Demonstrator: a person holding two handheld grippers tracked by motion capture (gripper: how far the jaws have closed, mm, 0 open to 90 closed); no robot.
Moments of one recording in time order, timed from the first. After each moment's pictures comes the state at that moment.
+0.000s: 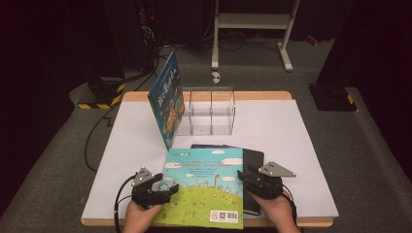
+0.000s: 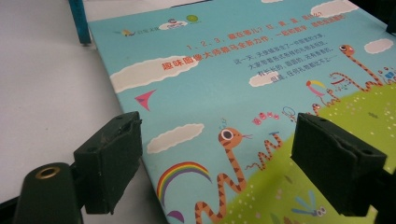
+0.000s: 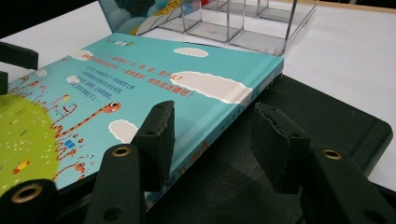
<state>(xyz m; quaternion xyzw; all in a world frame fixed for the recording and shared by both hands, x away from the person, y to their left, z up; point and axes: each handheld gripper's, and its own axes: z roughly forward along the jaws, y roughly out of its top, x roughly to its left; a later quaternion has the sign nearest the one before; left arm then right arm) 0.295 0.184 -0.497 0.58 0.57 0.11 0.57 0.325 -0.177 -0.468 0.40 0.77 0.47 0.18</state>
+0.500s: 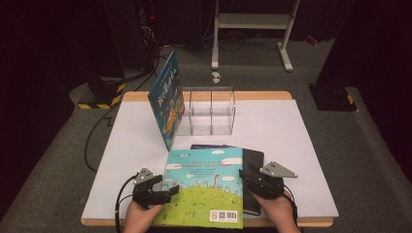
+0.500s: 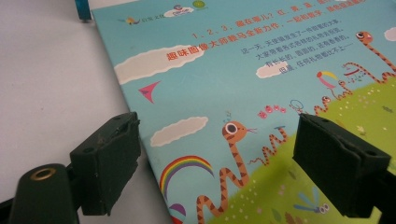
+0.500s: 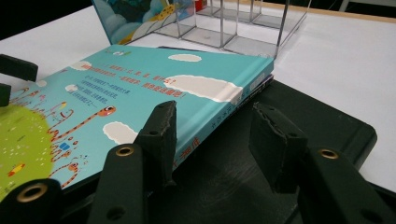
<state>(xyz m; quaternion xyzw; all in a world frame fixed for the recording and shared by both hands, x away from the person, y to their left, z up) 0.298 0.183 -0.502 0.59 0.59 0.10 0.55 0.324 -0.179 -0.465 0.40 0.76 0.47 0.20</state>
